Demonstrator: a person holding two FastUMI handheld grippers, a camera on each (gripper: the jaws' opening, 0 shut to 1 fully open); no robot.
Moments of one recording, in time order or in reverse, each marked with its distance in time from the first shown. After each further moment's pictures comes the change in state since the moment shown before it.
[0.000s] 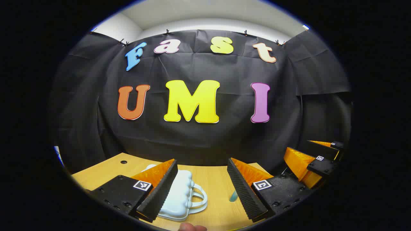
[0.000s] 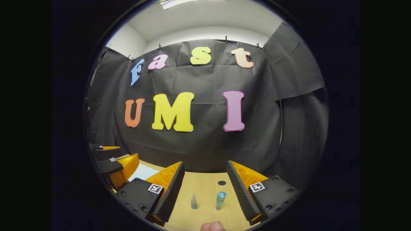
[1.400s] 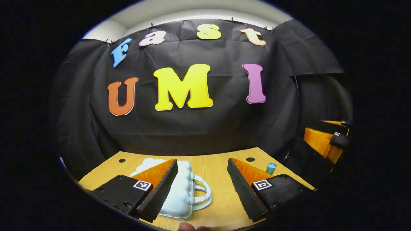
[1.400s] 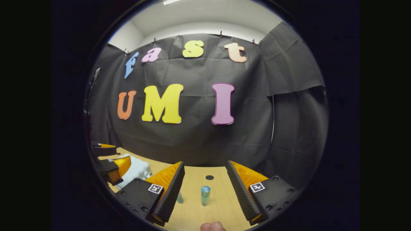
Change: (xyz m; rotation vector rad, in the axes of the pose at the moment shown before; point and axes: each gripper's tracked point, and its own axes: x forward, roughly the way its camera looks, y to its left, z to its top) left arm 0.023 -0.017 -0.067 0.125 0.146 -0.092; right arm -0.004 -0.058 -0.035 -0.029 0.079 -0.090
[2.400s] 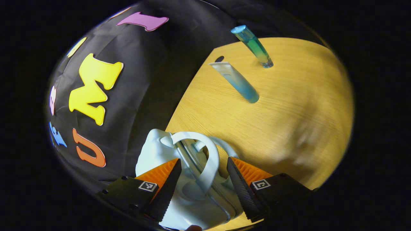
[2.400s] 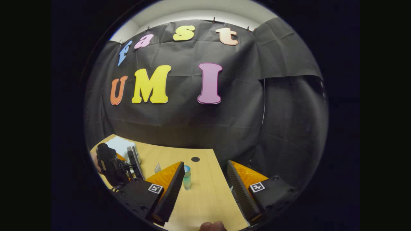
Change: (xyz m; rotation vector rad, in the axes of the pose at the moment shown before) left arm 0.066 0.017 -0.175 1.001 0.550 -0.136; right arm -0.006 -0.063 -0.059 0.004 0.149 -0.079
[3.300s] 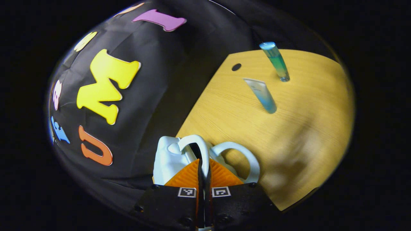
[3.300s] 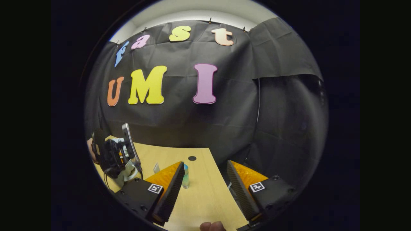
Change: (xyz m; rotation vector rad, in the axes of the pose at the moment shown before) left arm -0.048 0.079 0.011 -0.147 -0.100 0.092; right arm -0.014 0.016 0.009 -0.002 -0.017 -0.028
